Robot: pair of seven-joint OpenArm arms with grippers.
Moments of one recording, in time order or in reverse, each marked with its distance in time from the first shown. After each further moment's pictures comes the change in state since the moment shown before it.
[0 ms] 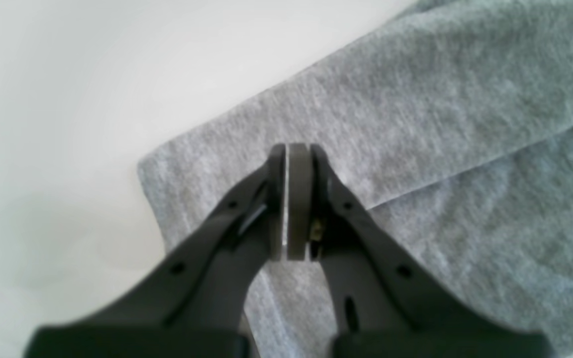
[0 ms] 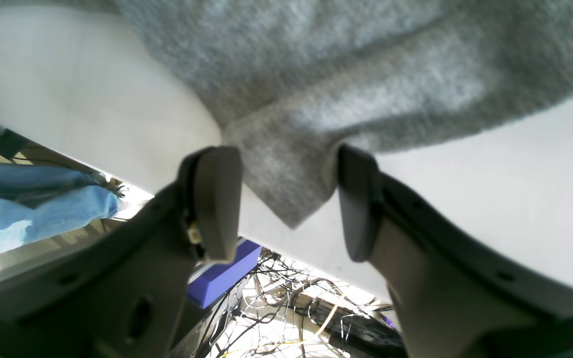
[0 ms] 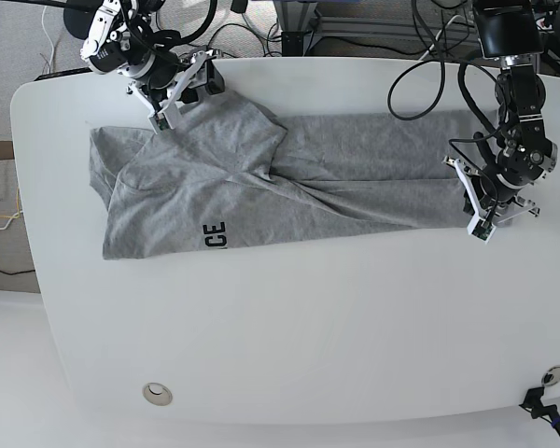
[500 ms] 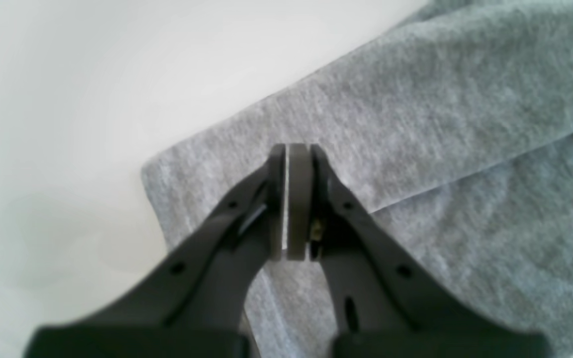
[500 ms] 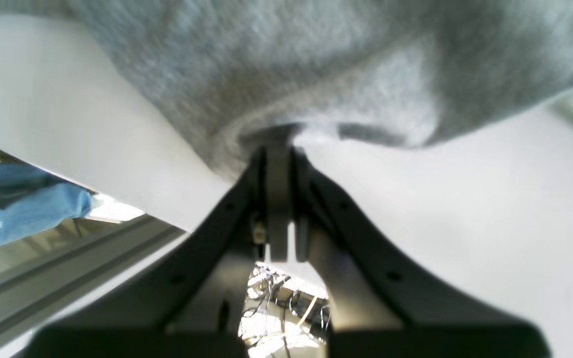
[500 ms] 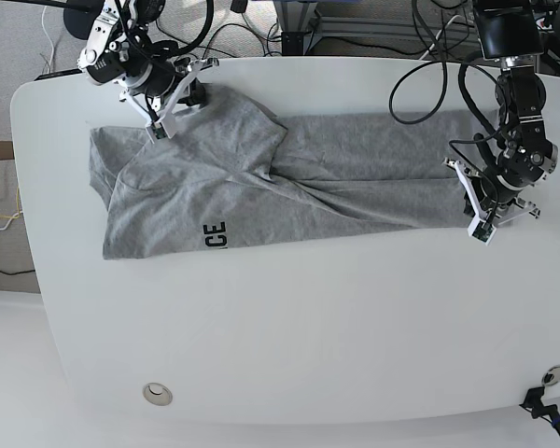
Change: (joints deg) left arm -0.3 0.0 0.0 0.0 0.0 0.0 0.0; right arm 3.3 0.7 -0.2 1.8 -1.8 -0.2 -3.4
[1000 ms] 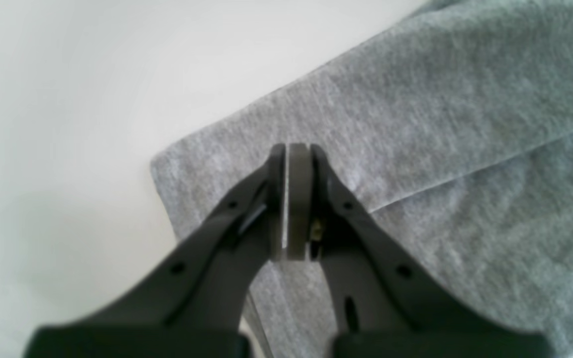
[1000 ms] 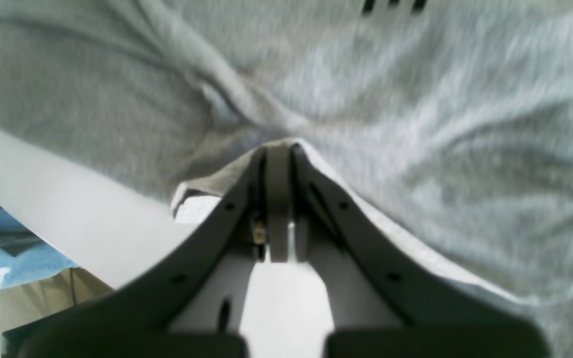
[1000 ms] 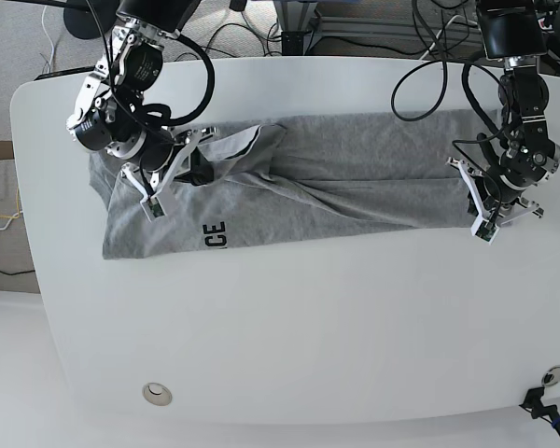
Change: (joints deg) left arm 0.1 -0.9 0.0 -0.1 0.0 0.1 0.0; right arm 17.4 -0.5 0.3 -0.9 8.2 0.1 -7.8
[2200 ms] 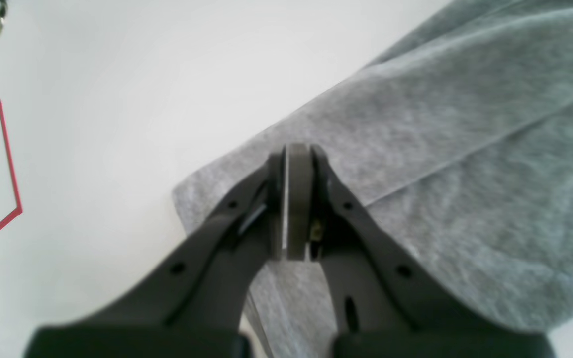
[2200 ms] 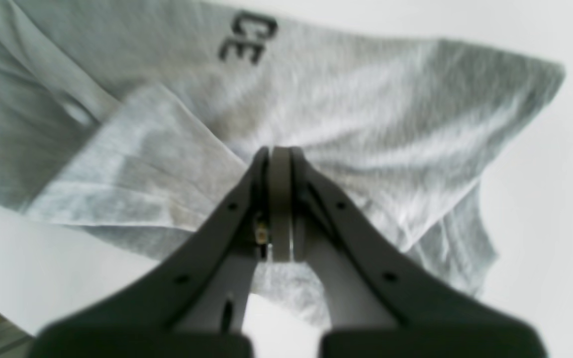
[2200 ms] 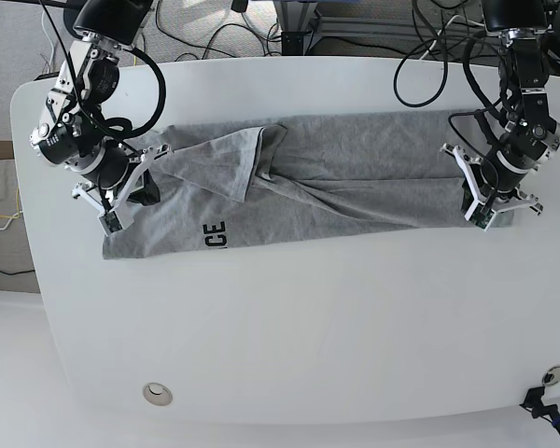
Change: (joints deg) left arm 7.2 -0.5 -0.4 11.8 -0.7 0.1 -4.5; right arm 1.8 12.7 -0.5 -2.4 -4.0 -0.9 9.6
